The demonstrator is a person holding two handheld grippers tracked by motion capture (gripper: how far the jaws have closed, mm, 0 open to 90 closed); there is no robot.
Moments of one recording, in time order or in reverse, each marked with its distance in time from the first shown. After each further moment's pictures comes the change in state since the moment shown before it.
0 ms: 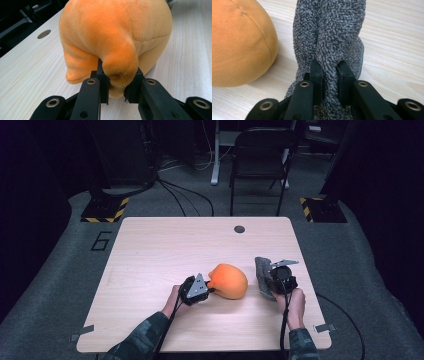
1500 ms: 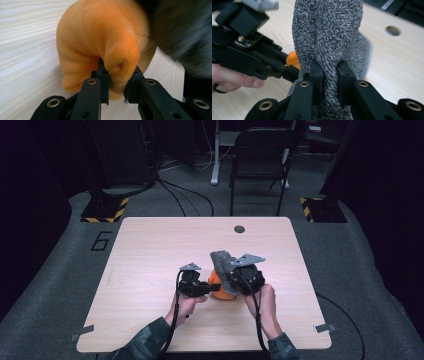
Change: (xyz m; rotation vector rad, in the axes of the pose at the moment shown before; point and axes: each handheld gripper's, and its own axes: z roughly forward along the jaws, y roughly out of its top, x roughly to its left) left arm 0.017 0.023 -0.009 0.070 -0.188 -0.805; right arm 0.120 0.049 -0.055 -0.158 0.180 -0.230
